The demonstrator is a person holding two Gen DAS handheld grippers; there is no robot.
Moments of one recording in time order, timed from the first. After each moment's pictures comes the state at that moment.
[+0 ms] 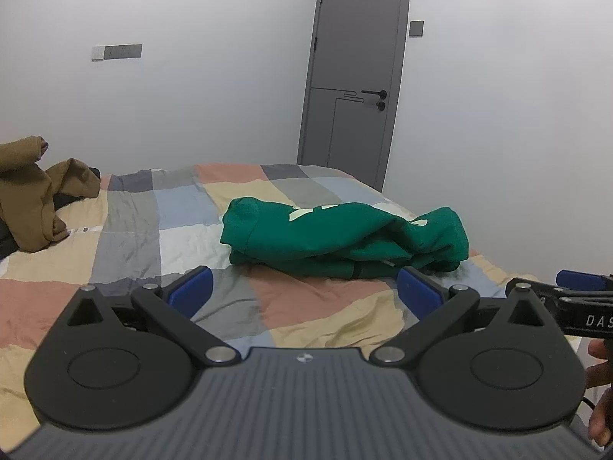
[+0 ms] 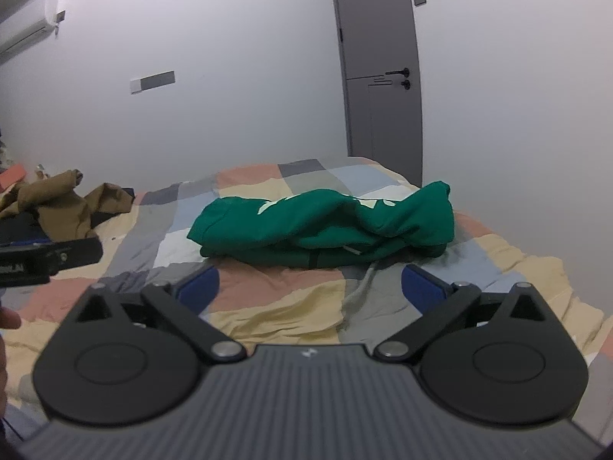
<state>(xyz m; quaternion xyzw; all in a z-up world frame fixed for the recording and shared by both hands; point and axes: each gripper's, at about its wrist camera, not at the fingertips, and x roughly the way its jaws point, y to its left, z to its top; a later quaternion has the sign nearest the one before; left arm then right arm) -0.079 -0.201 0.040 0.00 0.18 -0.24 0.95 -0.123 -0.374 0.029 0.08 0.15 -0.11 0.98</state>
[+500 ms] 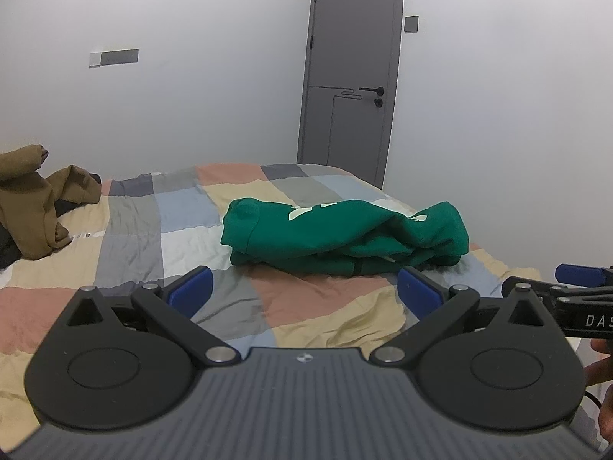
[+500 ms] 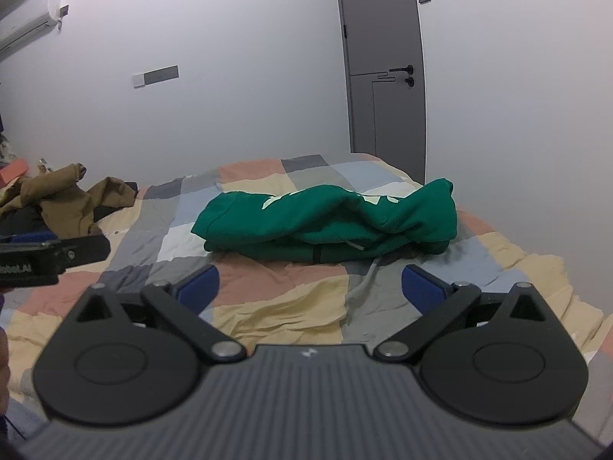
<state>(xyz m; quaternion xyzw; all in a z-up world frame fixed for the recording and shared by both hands) -0.084 -0.205 0.043 0.01 0.18 -0.24 0.95 -0.124 -0.371 0.030 0.08 0.16 -0.11 0.98</state>
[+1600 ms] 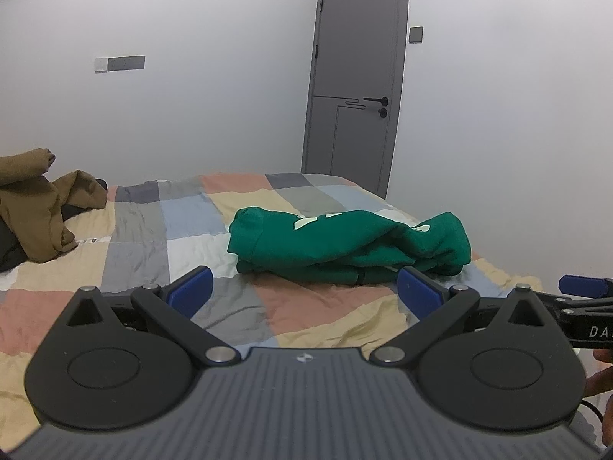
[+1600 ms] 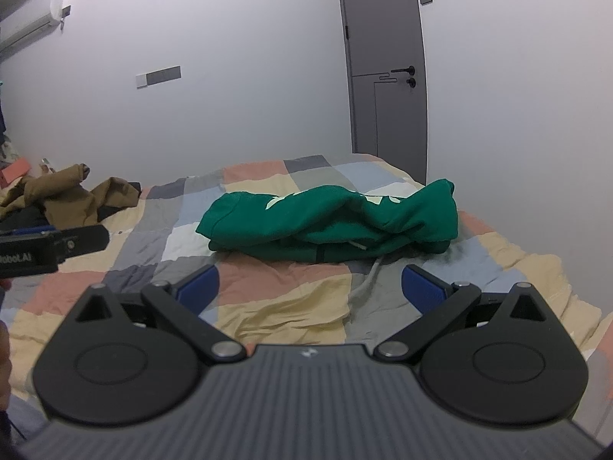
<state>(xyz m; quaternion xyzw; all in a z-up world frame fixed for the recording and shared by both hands) -0.096 -0.198 0.050 0.00 0.17 -0.23 0.96 -0.130 -0.368 0.034 0.08 0.16 -0.10 0.98</state>
